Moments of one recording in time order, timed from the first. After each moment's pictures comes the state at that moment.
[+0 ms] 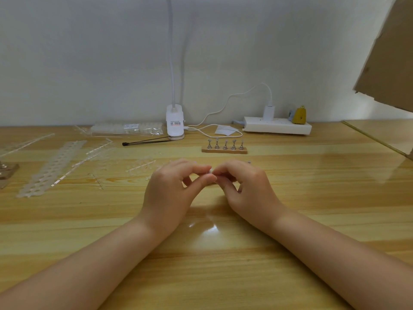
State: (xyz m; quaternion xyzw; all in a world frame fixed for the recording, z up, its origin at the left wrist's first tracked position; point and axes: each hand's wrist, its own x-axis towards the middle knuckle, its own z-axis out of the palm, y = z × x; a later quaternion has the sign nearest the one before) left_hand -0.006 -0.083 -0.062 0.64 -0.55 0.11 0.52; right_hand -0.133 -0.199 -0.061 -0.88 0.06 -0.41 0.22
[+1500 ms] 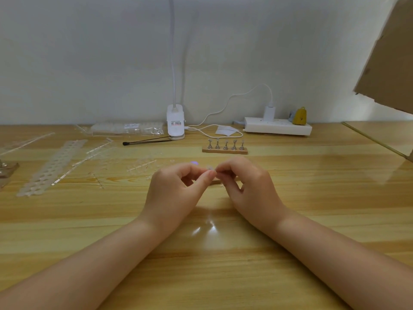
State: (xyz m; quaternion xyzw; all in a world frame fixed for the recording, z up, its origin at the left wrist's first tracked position) left_hand -0.016 -0.079 -0.057 0.66 -0.49 -0.01 0.57; right_hand -0.133 -0.198 -0.060 -0.87 0.05 -0.45 0.18
